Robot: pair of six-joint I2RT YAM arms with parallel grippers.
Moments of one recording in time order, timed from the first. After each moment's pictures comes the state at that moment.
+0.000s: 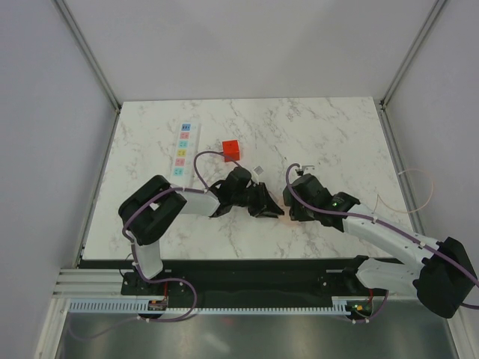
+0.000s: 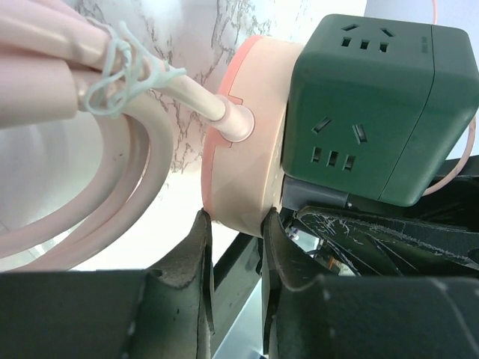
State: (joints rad) left arm -0.81 1.85 0.85 0.40 0.52 -1.11; right arm 0.72 1.13 0.73 -0.56 0.22 0.60
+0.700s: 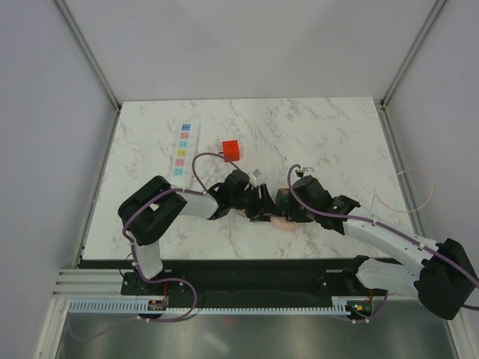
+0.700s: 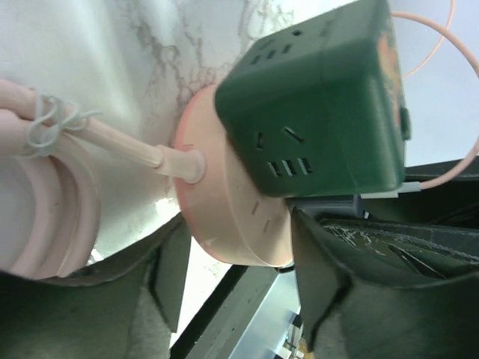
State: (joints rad) left arm -0.81 1.84 0.82 0.42 0.51 -1.07; right arm 0.72 1.11 0.68 -0.48 0.15 0.66
